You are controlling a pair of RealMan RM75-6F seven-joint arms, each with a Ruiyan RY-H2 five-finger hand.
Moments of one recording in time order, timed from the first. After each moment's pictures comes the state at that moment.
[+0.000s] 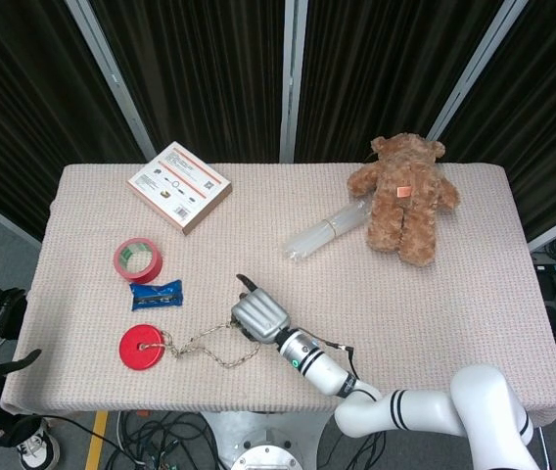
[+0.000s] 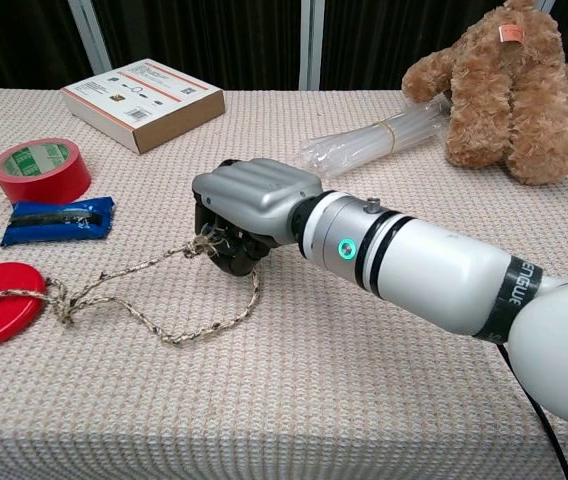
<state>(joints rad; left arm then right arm) -0.05 -1.24 -0.03 -1.36 1.51 1.54 -0.16 0.97 -1.92 0.18 -1.31 -1.18 0.87 -0.42</state>
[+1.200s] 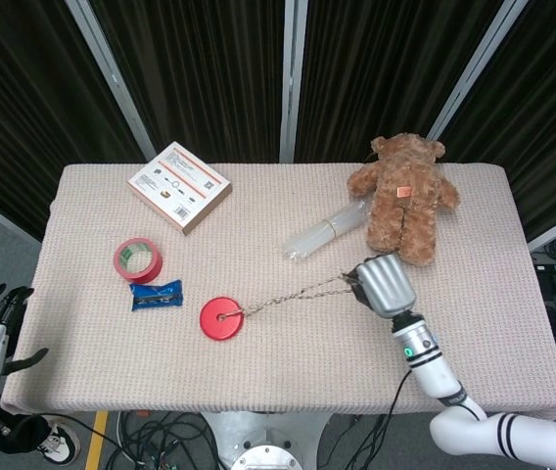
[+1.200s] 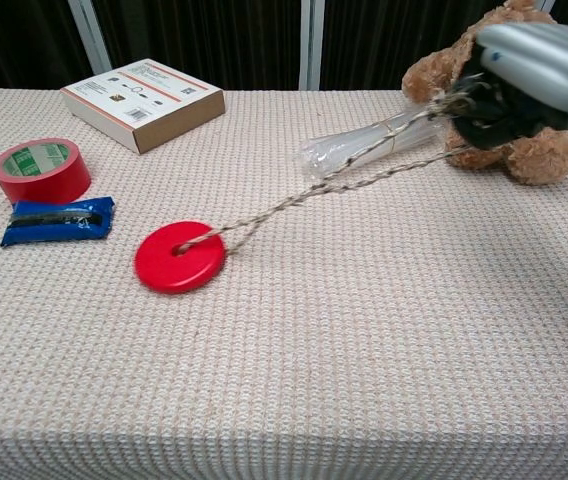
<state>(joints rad) -0.06 -1.25 -0.03 -1.37 1.53 1.53 -0.14 0.62 -1.46 0.11 -1.57 -1.32 1.27 -0.32</state>
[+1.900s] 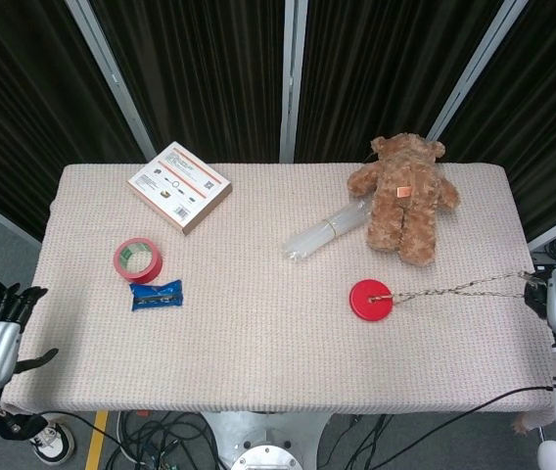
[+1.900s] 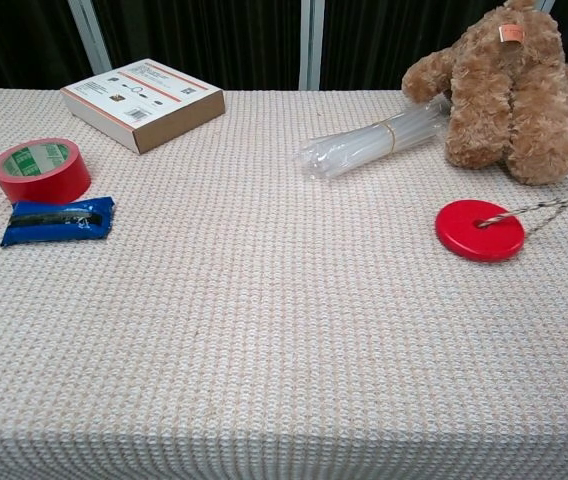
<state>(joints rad) -0.08 -1.25 -0.03 -1.41 1.53 1.50 -0.07 0.29 -1.22 0.14 -1.34 -1.15 1.39 0.04</state>
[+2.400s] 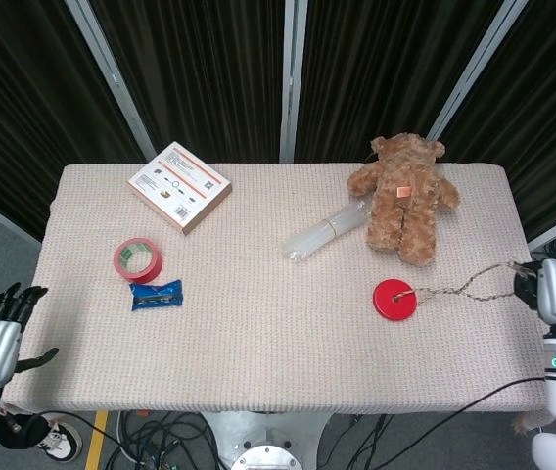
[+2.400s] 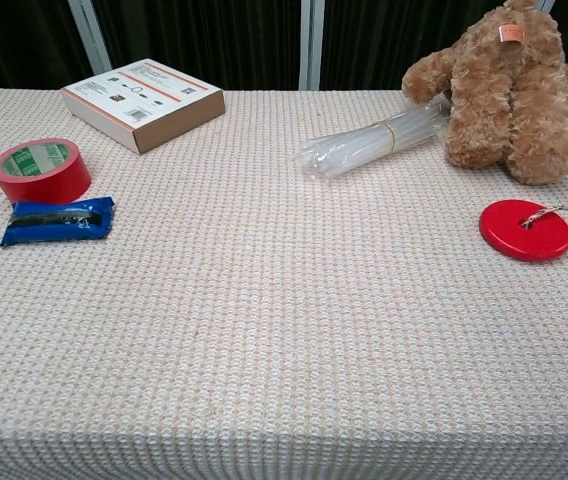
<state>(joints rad) -0.08 -1.24 -0.03 -1.42 1.53 1.50 -0.07 0.32 -1.22 0.20 -1.41 -1.23 1.37 0.02</state>
